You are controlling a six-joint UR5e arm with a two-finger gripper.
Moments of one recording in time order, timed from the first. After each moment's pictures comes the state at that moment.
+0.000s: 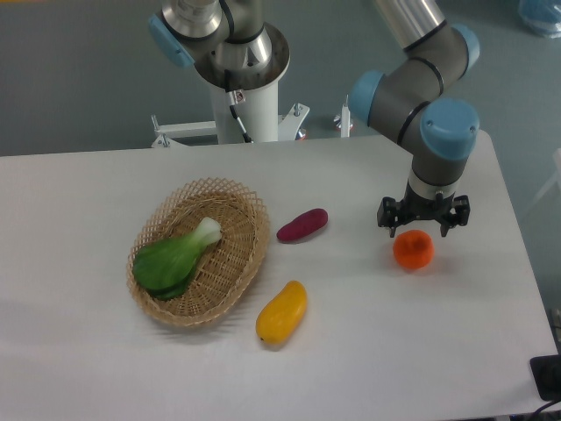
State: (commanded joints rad) arm 2.76 -2.01 -1.75 -0.89 1.58 0.79
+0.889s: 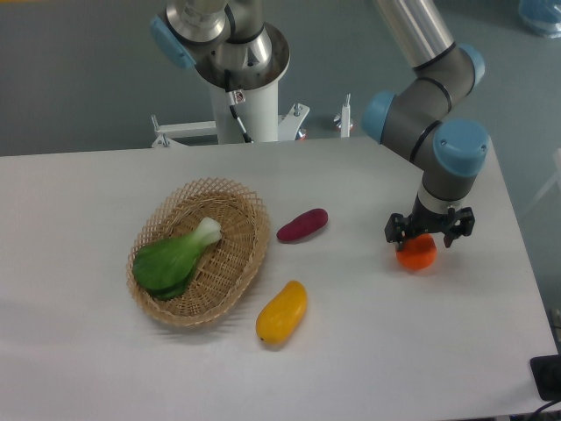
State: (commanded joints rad) arm 2.77 -2.07 -1.74 -0.81 1.54 0.73
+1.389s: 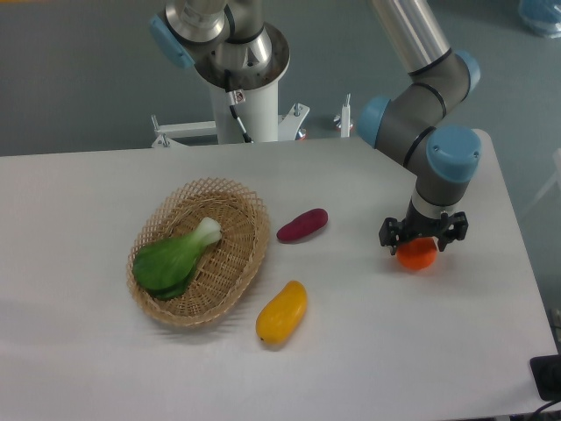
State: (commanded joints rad) arm 2.76 -2.07 -1.74 -0.81 1.54 0.72
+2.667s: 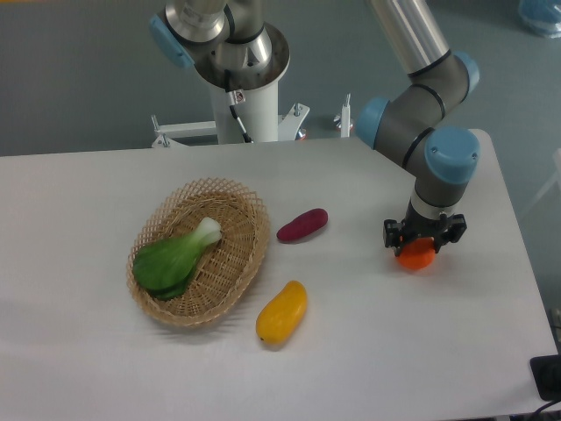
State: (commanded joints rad) arm 2.76 -2.07 -1.74 -0.81 1.55 0.73
